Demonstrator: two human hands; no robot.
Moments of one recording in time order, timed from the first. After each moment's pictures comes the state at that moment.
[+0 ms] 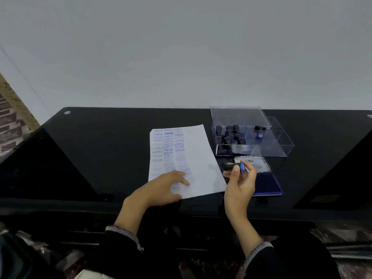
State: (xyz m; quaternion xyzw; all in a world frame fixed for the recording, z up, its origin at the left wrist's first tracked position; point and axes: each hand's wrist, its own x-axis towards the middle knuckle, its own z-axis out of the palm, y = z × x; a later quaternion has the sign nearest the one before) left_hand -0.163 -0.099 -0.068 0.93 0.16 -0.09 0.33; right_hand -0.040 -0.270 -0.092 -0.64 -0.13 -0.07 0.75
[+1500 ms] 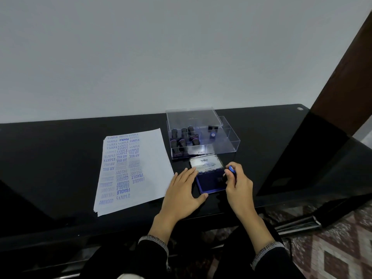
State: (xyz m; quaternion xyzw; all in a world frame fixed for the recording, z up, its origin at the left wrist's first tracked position) left_hand -0.052 -0.228 -0.113 0.96 0.09 0.12 0.24; right_hand 0.031 -0.384 -0.091 -0.81 -0.23 -0.08 0.53
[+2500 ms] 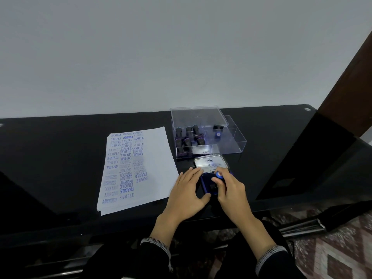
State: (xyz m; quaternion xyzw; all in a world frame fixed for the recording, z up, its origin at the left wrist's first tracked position) left_hand -0.052 -0.226 -0.111 0.94 0.09 0.13 0.31; right_hand 0.019 -0.365 -0.099 -0.83 -0.33 -0.11 0.43
